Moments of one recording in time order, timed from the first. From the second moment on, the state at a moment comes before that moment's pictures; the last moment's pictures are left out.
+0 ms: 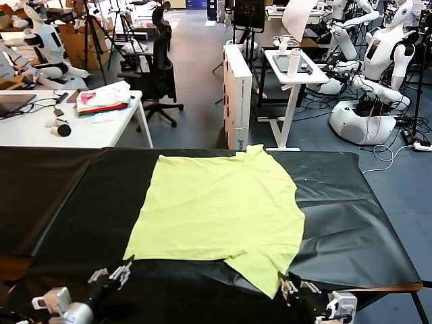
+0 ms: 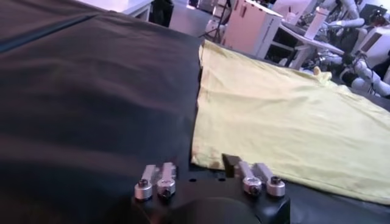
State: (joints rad) left arm 1.81 -1.15 -0.75 -2.14 -0.76 0.39 -0.03; right arm -1.89 1.13 0.59 2.45 0.61 -0.48 0.22
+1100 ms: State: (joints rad) left arm 1.92 -1.21 -0.83 -2.26 -0.81 0.29 -0.04; right arm -1.30 1.12 0.37 1.97 0.58 -0.44 0.20
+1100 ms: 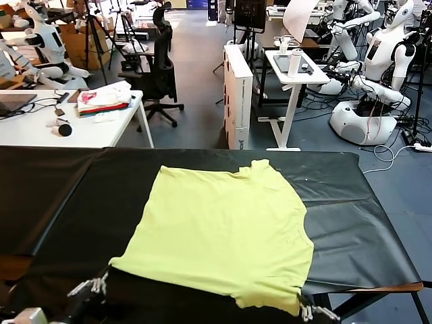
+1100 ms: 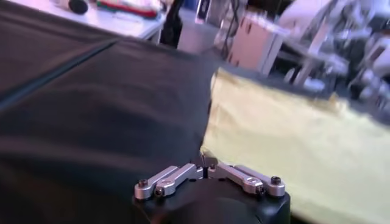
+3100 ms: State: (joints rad) left arm 1.45 -1.17 -0.66 -1.92 -0.70 0.33 -0.04; right arm -1.64 0.88 0.54 2.18 0.54 -0.53 0.08
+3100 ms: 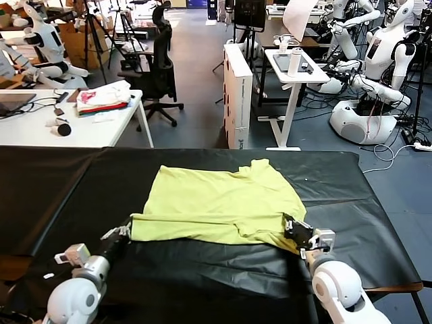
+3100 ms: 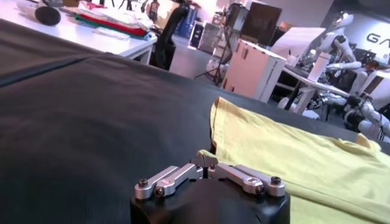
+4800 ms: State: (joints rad) left arm 1.63 -1.17 -0.67 -2.04 -0.65 0.33 -0.03; right arm -1.71 0.67 0.58 2.35 0.78 -0.74 0.13
